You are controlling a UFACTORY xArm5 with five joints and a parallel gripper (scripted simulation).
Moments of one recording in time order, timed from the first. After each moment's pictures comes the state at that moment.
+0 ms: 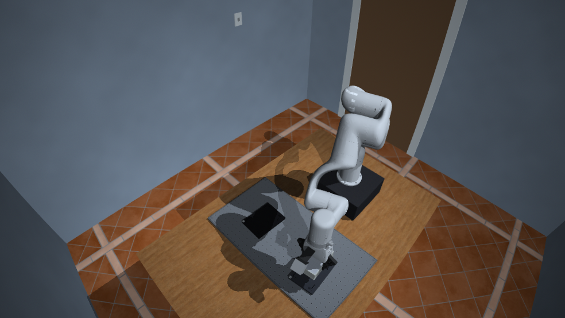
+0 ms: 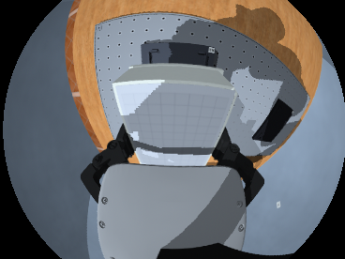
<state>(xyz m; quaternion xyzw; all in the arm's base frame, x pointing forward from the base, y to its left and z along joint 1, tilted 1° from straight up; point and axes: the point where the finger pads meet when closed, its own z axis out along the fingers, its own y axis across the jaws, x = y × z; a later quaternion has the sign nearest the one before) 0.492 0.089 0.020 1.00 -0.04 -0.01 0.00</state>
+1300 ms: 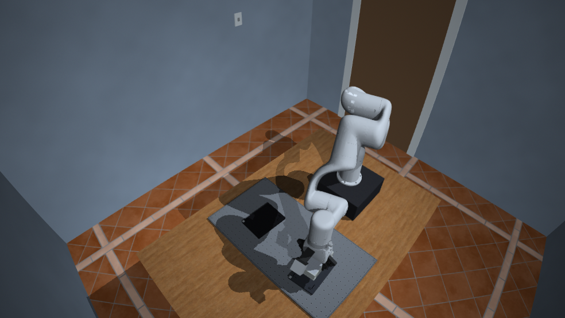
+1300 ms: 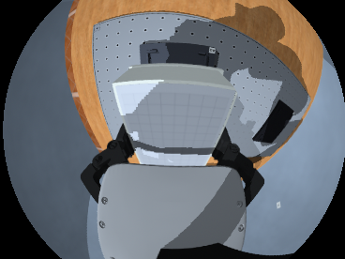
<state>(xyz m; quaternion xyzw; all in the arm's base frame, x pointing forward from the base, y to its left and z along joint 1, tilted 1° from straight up) 0.492 0.088 0.014 1.00 -0.04 -0.01 0.00</state>
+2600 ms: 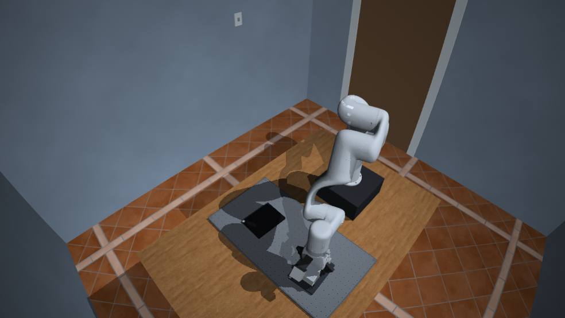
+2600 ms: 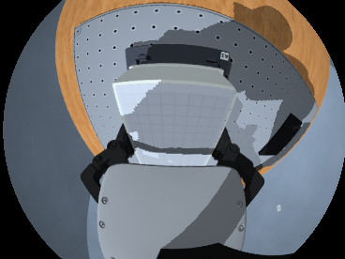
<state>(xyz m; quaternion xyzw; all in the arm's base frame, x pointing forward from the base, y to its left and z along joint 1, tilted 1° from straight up) 0.491 0.087 -0.041 1.00 -0.04 -0.01 0.00</state>
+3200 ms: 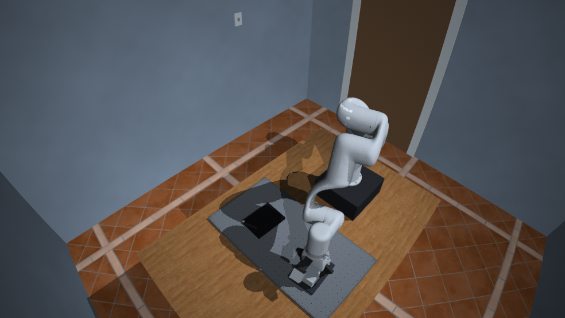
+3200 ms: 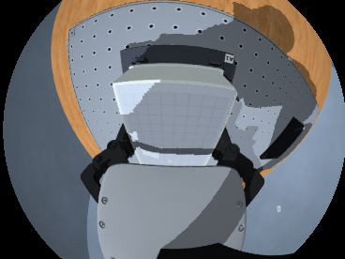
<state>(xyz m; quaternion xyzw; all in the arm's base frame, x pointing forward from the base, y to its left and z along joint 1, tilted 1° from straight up) 0.491 0.087 -0.055 1.00 -0.04 -0.01 0.00</state>
